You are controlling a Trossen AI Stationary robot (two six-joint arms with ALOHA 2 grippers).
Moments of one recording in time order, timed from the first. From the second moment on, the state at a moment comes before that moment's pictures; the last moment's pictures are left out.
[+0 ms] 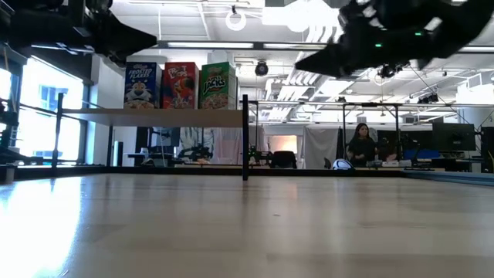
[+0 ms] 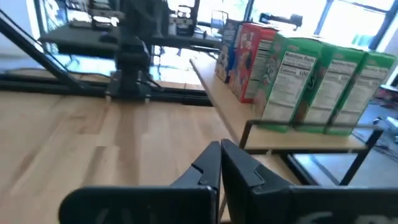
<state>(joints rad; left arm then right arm) 0.24 0.47 0.24 0.25 0.07 0.07 -0.19 1.20 0.45 0.67 0.03 -0.19</state>
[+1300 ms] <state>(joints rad) 0.24 0.41 0.02 0.52 -0.07 0.01 -0.11 0.27 0.01 0.31 0.18 -0.07</state>
